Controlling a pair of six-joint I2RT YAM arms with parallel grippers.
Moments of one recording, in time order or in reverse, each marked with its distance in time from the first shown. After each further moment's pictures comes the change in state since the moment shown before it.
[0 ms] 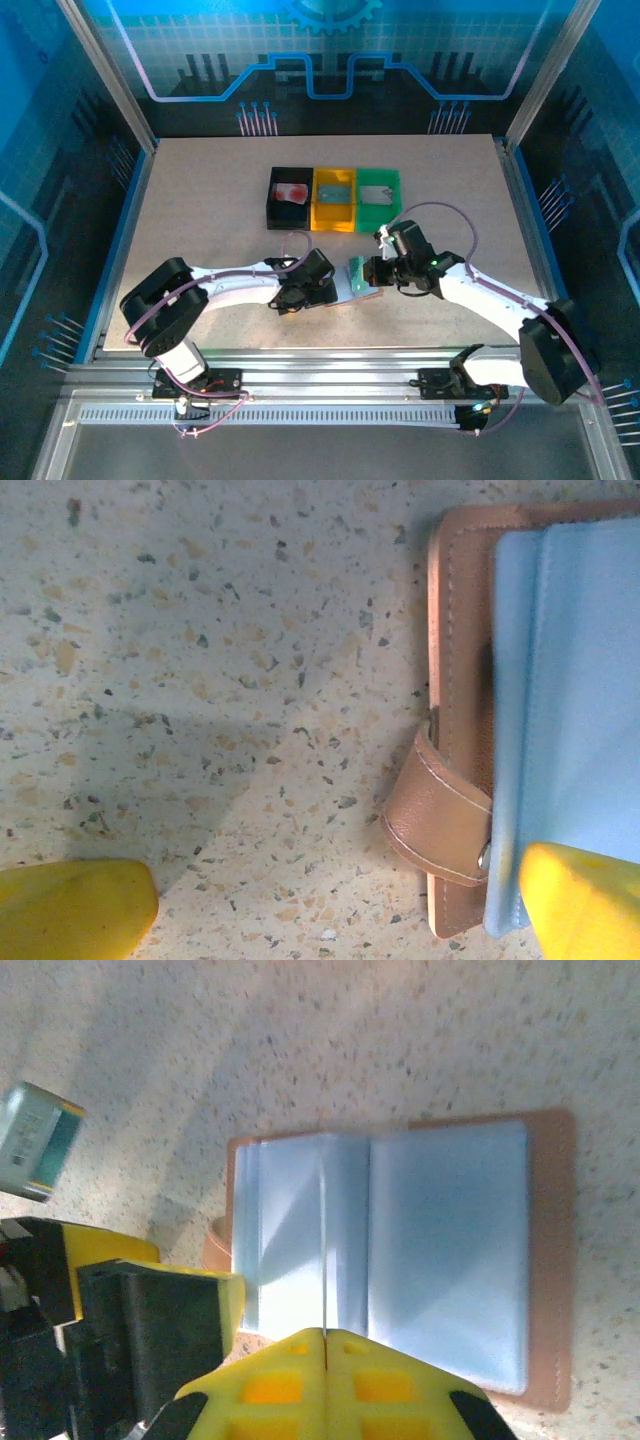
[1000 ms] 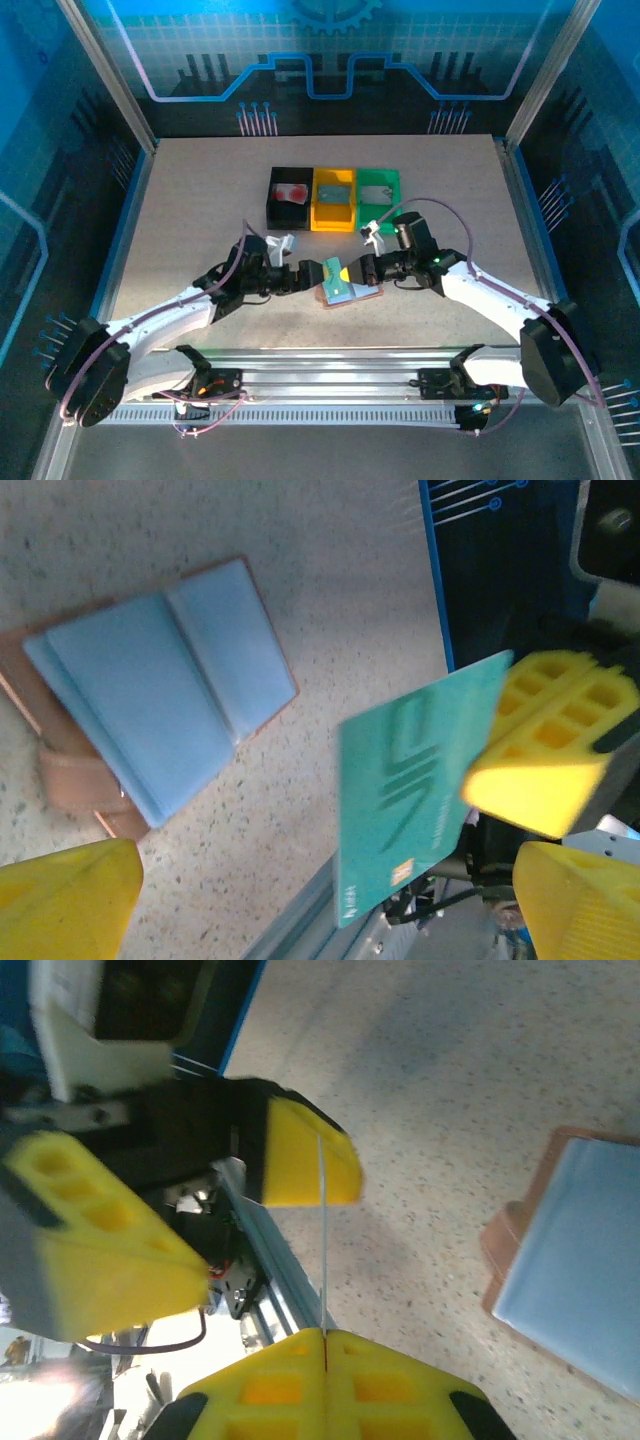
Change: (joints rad) left arm 0.263 -0.528 -0.374 0.587 0.587 0.192; right arm -0.018 0.010 0.013 0.172 -0.532 -0.030
